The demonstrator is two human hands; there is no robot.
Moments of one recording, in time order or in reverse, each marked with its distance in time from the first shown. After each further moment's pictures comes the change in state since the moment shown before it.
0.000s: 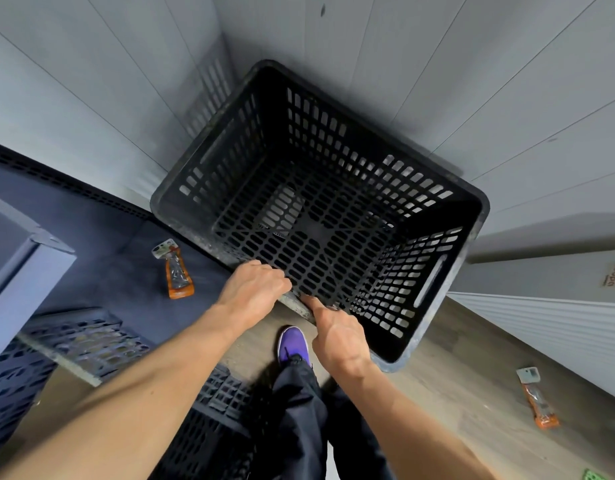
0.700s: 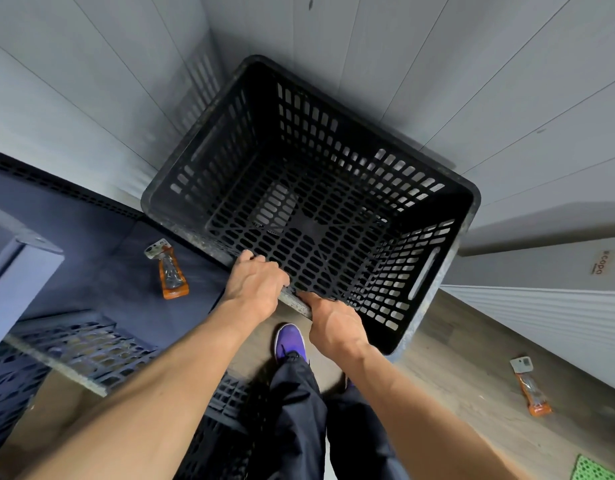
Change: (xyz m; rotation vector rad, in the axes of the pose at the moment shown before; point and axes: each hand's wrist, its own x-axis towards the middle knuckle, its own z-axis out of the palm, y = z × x) left_hand 0.013 0.019 -0.011 -0.019 -0.139 -0.244; right_hand 0.009 0.005 -0.008 -0.028 -0.072 -0.001
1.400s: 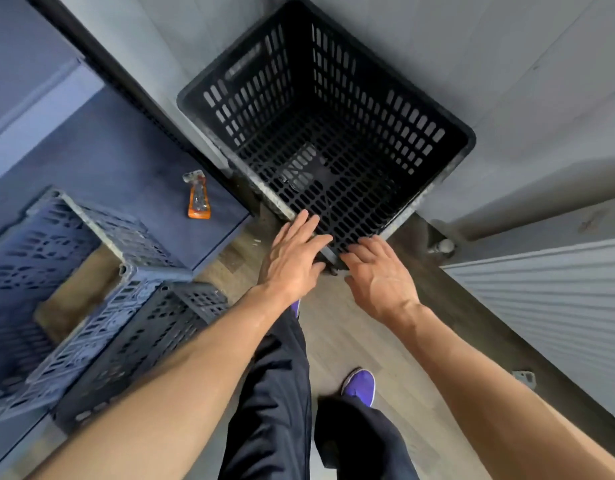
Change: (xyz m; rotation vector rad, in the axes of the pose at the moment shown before) left_hand -0.091 0.172 0.044 -0.475 0.471 -0.154; right_hand -0.078 0.159 0.014 -0.492 0.404 -0.564
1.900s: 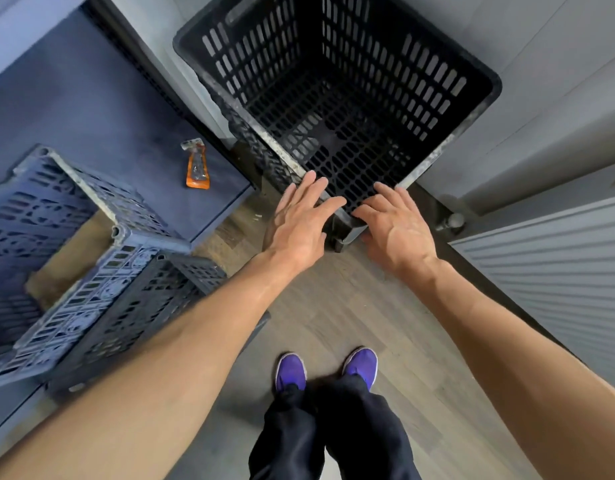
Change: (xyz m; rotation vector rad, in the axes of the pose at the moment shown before) left_hand -0.020 0.000 0.021 0.048 0.068 0.037; right_hand 0.001 0.006 0.013 -0.014 0.061 0.054
